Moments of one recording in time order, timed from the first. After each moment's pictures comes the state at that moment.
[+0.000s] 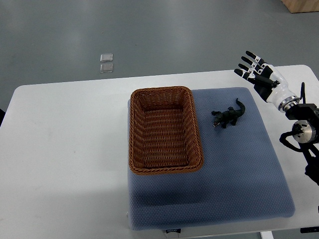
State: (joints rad) left arm -0.02 0.00 -0.09 -0.16 0.04 0.00 0.10; right arm 0.50 -0.21 1.33 0.82 -0.77 0.29 0.14
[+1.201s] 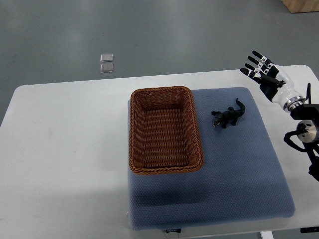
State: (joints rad) left arm -0.02 0.00 -0.09 -0.17 0.04 0.00 0.10; right arm 0.50 -0.23 1.34 0.79 -0.75 0.29 0.14
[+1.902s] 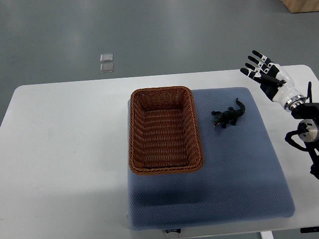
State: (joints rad) left arm -0.02 0.00 -0.09 -0.17 0.04 0.00 0.10; right arm 0.51 -0.24 1.33 0.80 -0.76 0.29 0.14
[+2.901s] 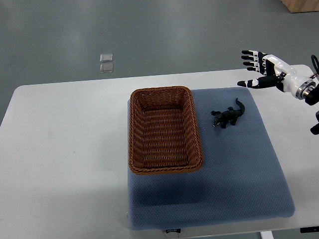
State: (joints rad) left arm -0.02 0.00 -0.09 -0.17 0.04 0.00 0.10; right arm 0.64 -0.50 0.91 0.86 -1.05 0.30 0.26
